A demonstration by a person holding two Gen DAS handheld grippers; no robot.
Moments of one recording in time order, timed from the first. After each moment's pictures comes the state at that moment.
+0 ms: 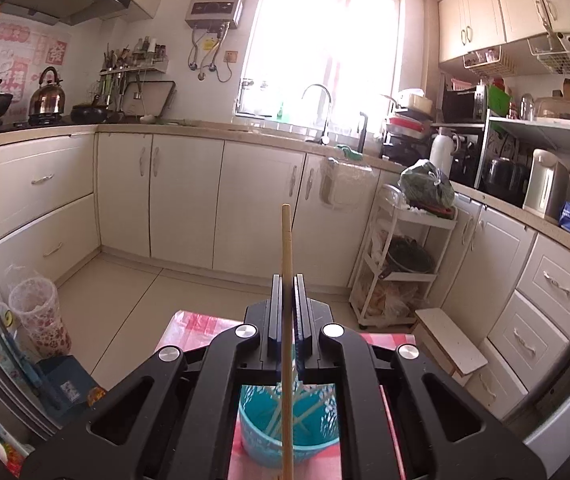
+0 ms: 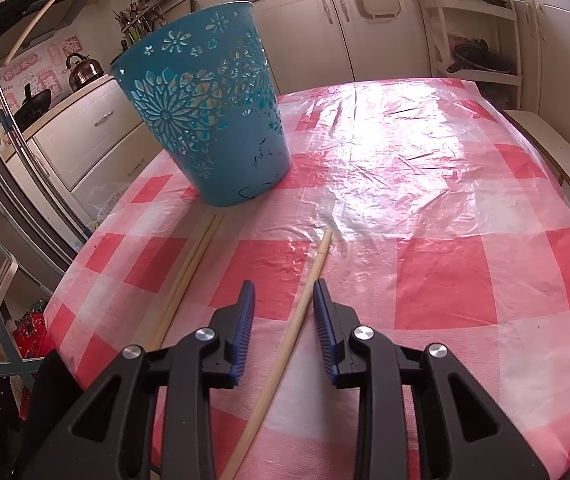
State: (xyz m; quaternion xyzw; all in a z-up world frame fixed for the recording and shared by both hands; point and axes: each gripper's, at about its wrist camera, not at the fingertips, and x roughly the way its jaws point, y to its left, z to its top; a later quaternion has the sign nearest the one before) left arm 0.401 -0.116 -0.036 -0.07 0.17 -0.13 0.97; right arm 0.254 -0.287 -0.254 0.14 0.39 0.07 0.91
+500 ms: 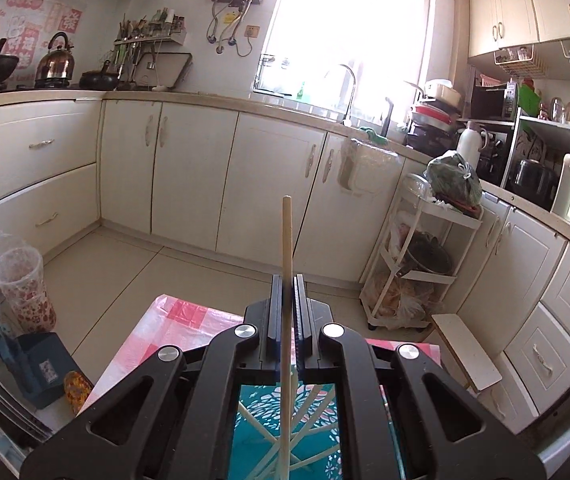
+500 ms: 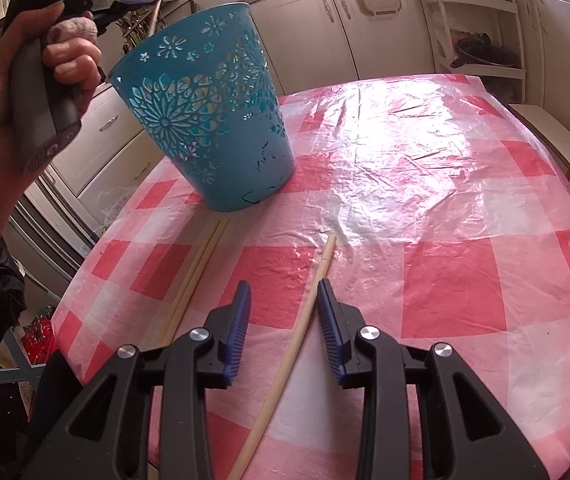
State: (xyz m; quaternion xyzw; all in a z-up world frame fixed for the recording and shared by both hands) left arm 0.480 -0.144 -0.111 -0.09 0.21 -0.10 0.97; right arm 0.259 -0.287 -0.254 0.16 0.39 0.08 0.90
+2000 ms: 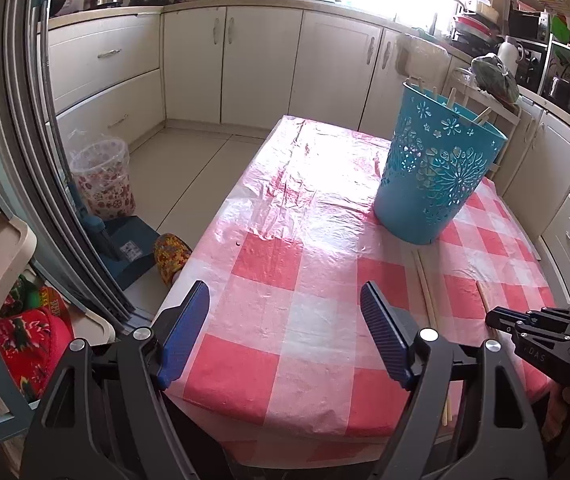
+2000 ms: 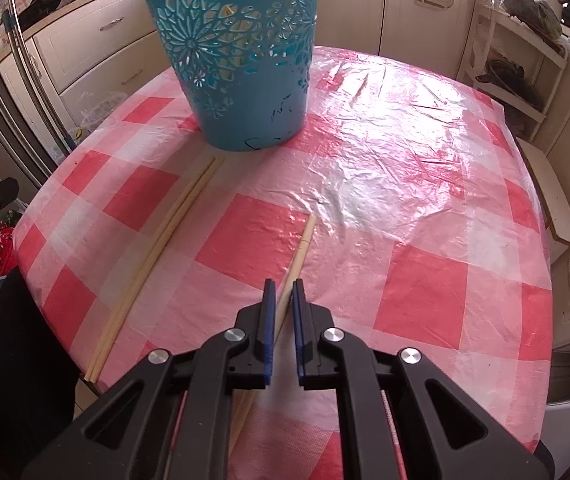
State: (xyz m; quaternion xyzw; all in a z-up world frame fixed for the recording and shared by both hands) left arm 0.296 0.005 -0.234 -0.05 0.38 -0.04 0.92; right arm 0.268 -0.260 -0.244 -0.02 0.49 0.07 0.87
